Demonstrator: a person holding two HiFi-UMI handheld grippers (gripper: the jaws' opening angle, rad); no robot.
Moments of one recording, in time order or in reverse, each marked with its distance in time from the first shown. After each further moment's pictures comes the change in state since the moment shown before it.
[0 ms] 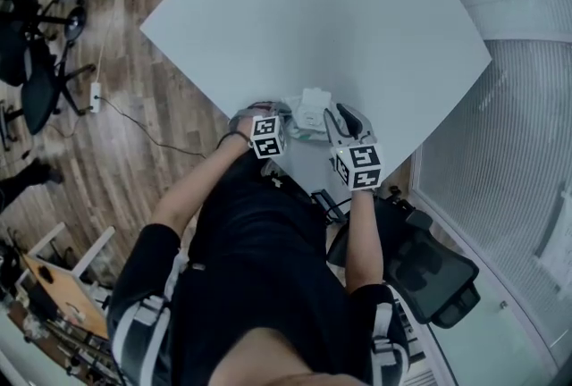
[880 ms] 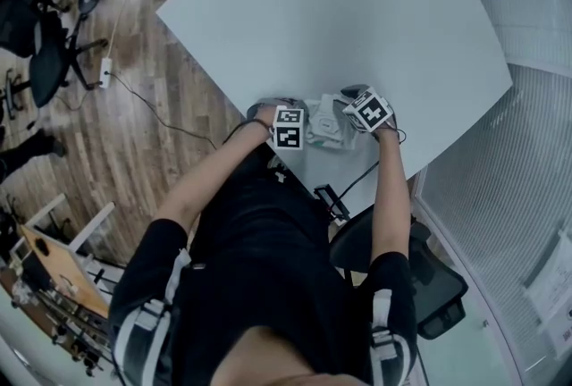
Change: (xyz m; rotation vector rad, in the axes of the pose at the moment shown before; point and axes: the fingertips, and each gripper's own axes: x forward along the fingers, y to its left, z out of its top) left arm 0.010 0.007 0.001 -0.007 0.063 -0.228; right arm 0.144 -0.038 -0.104 -0.348 0.617 0.429
